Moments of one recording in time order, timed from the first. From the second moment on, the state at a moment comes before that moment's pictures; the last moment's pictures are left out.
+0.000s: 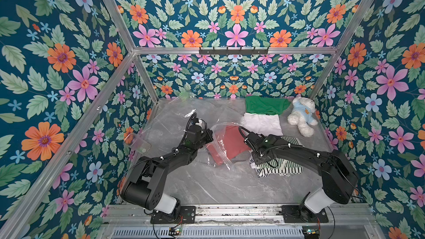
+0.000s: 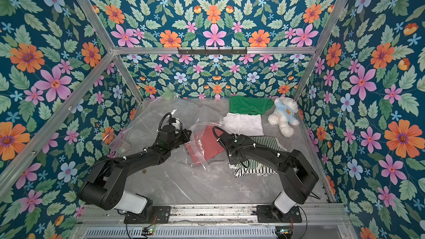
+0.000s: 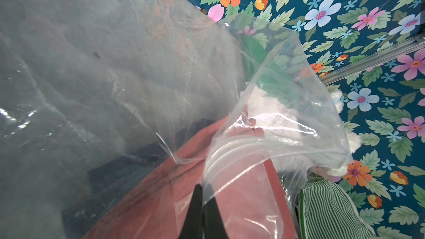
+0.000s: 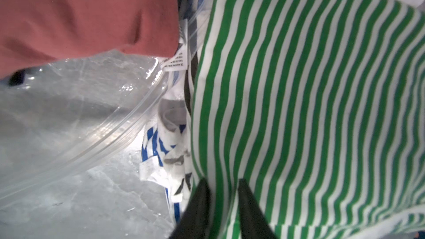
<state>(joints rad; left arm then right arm) -0.40 1.49 0.64 0.38 0.12 -0.71 0.77 1.59 1.09 -0.94 0.29 0.49</state>
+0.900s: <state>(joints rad) -0.40 1.48 0.64 0.38 0.12 -0.71 0.70 1.23 0.91 -0.67 -0.01 0.49</state>
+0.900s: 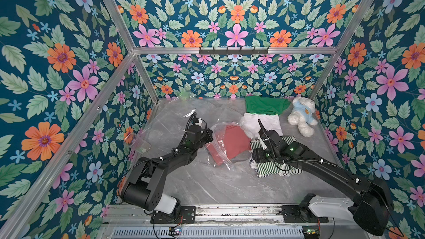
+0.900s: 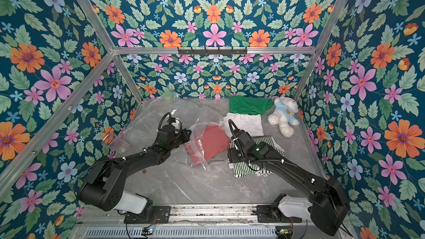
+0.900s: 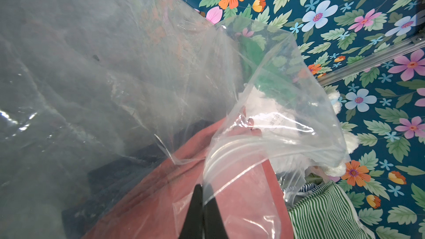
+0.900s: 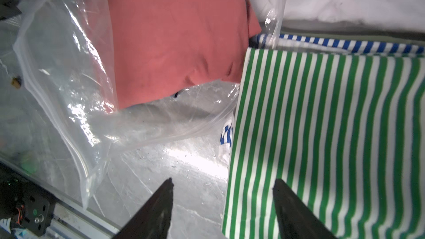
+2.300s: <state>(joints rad) -0.41 1.46 0.62 0.37 0.11 -0.73 0.56 1.82 1.14 -0.21 -0.41 0.51</state>
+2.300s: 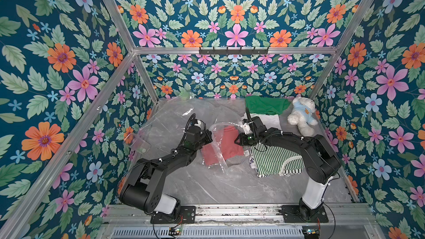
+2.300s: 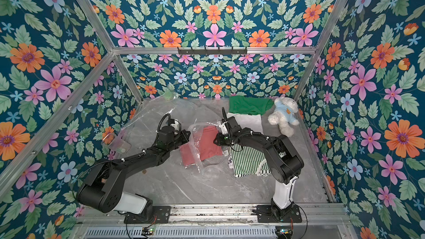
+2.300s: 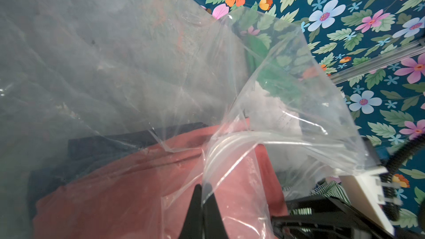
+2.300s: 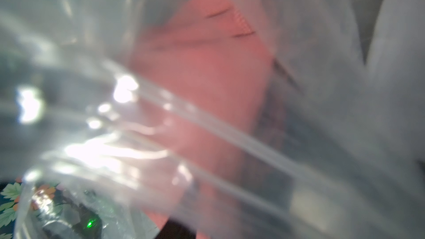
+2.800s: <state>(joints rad) -0.41 1.47 0.62 0.38 0.11 -0.73 0.60 1.65 1.04 -0.23 -0.34 0.56</state>
